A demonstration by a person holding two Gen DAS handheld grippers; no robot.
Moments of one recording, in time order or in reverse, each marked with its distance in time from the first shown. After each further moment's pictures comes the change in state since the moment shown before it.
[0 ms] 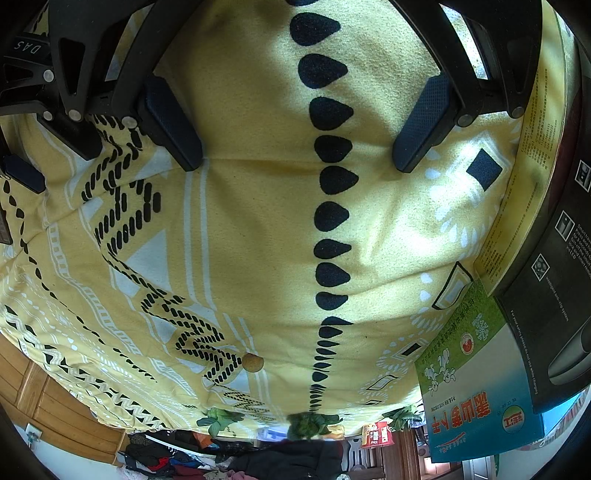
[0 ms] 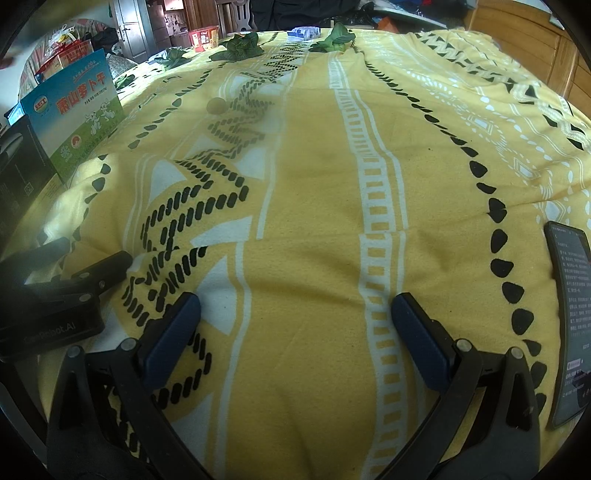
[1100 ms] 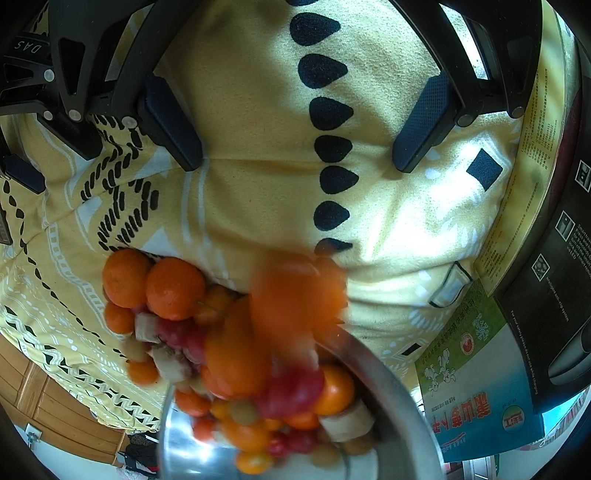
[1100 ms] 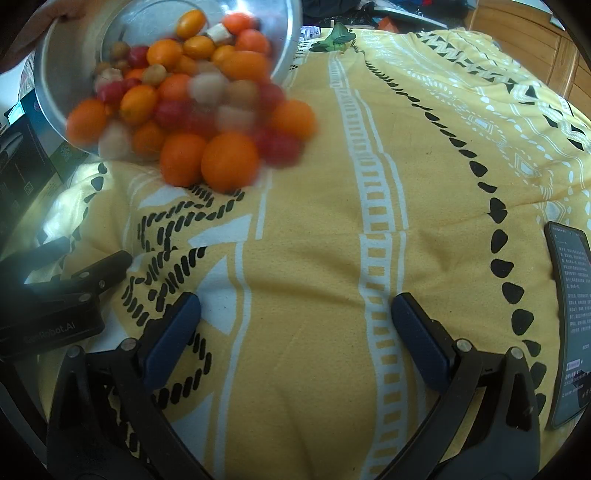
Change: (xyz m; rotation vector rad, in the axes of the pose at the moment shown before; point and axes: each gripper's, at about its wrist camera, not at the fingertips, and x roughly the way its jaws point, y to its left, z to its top) left arm 0.001 -0.001 0.001 0.000 0.001 0.001; right arm -0.001 -0.003 -0.001 -0.001 0.001 -0.002
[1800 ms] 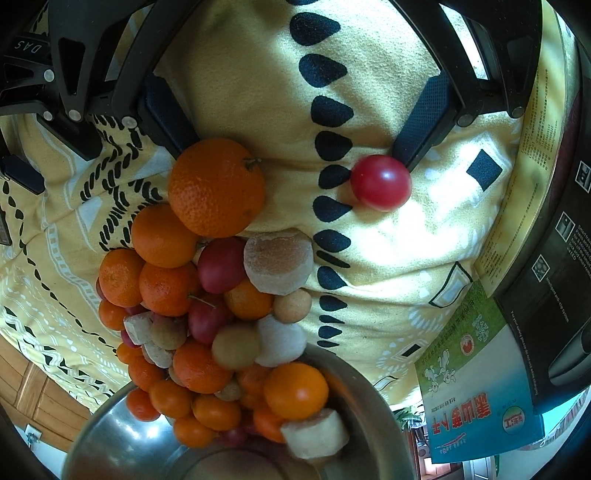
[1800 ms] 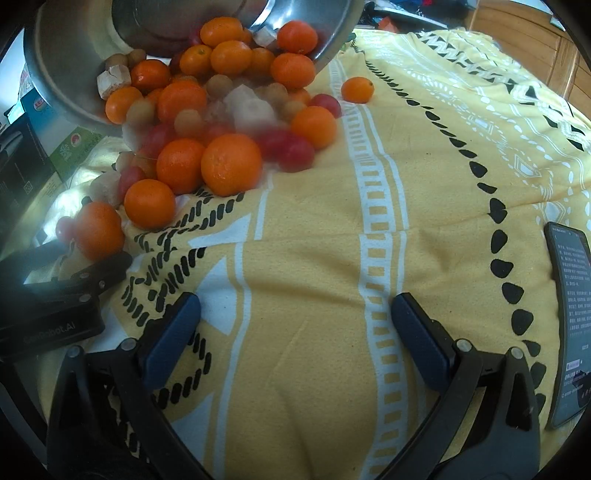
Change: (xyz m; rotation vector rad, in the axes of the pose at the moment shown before) left arm 0.000 0.001 0.000 0.000 0.002 0.001; right arm 0.000 -0.001 0.001 -0.002 0.000 -0.002
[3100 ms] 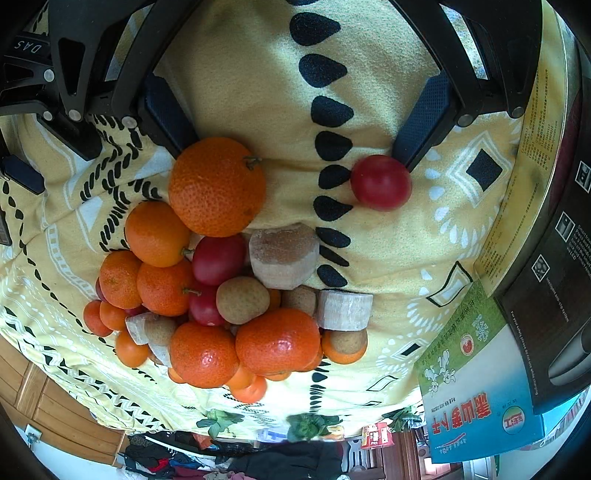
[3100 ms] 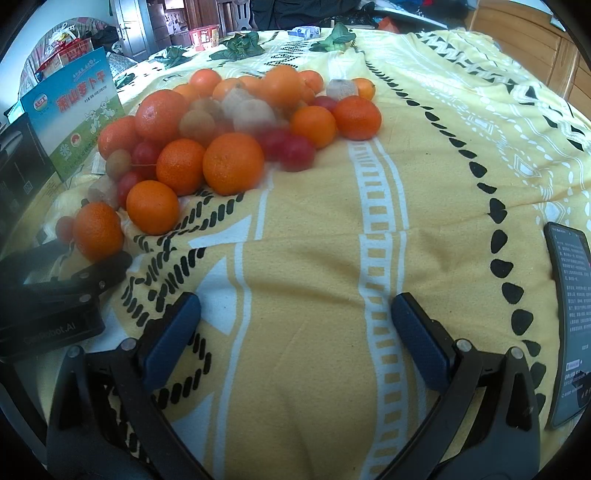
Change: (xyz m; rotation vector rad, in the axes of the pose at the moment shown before) left arm 0.001 0.000 0.000 0.000 -0.001 0.001; right arm -0.002 -0.003 -0.001 -0.001 -0.001 -0.001
